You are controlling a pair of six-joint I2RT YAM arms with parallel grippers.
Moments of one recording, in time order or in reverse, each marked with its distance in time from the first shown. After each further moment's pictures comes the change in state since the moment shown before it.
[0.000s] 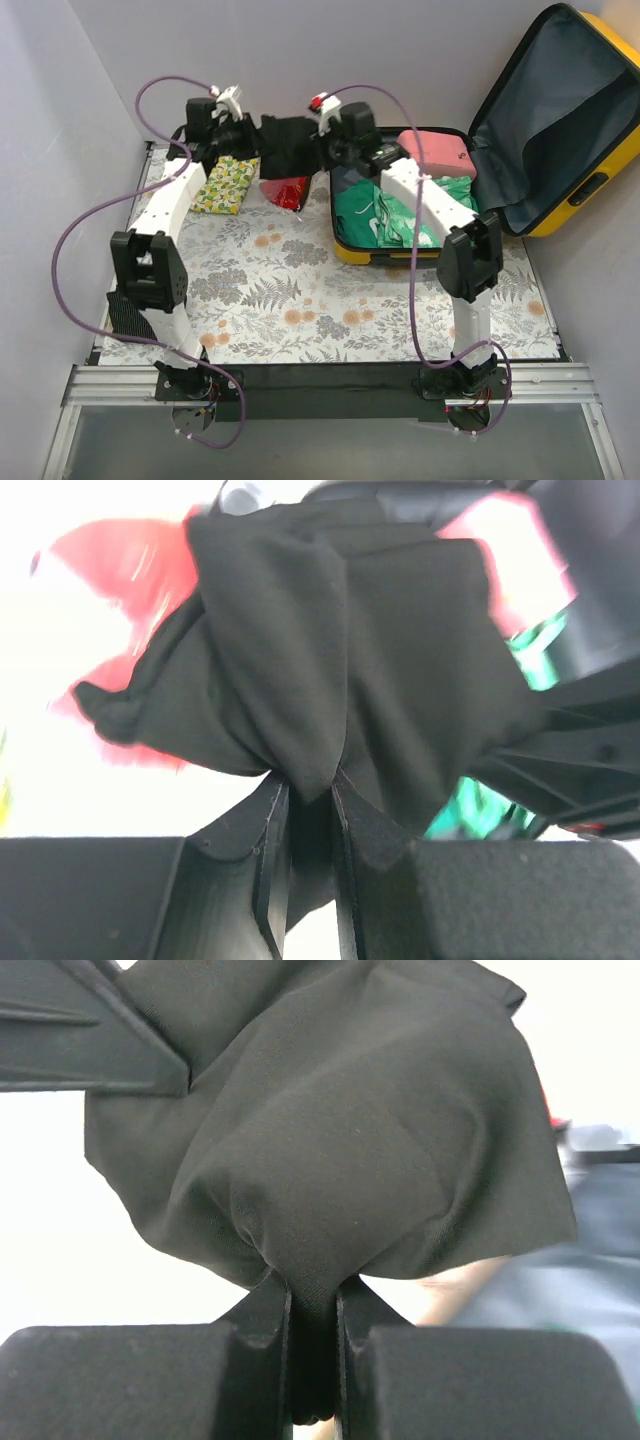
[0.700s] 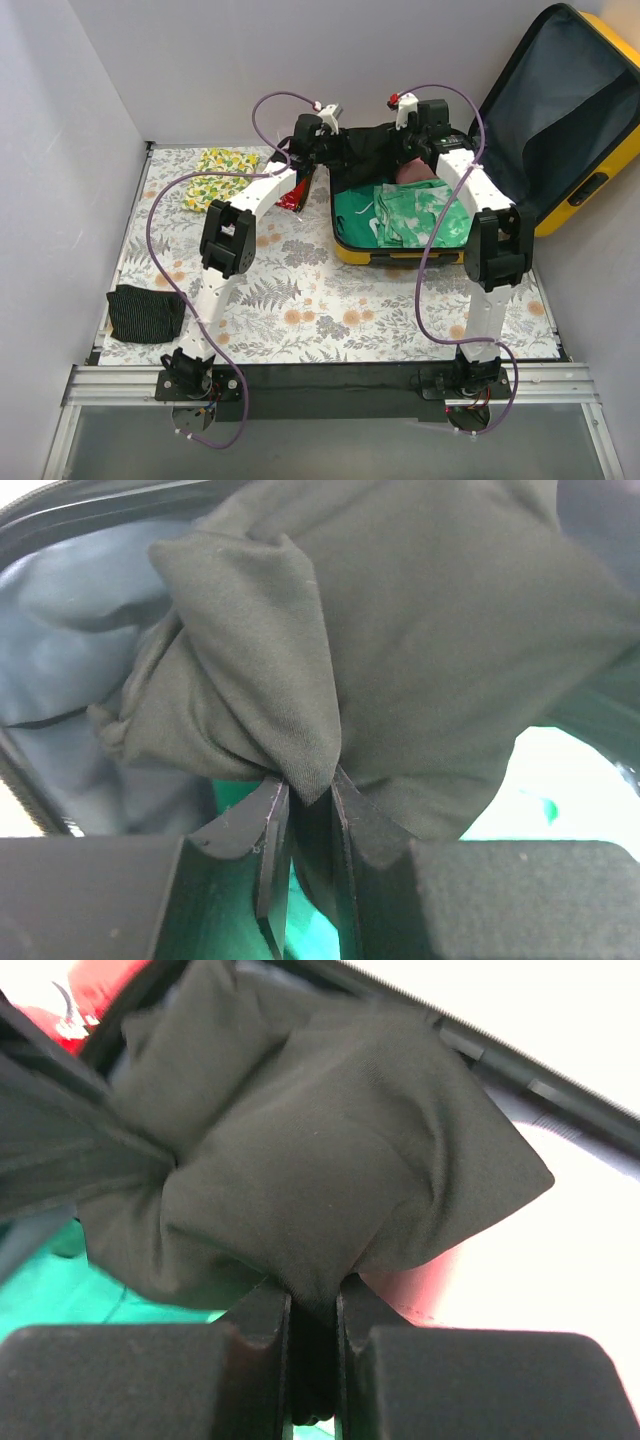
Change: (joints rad) left arm -0.380 0.668 0.575 0.280 -0.136 -0.102; right arm -0.410 -0.058 -0.123 -0.050 0.017 -0.227
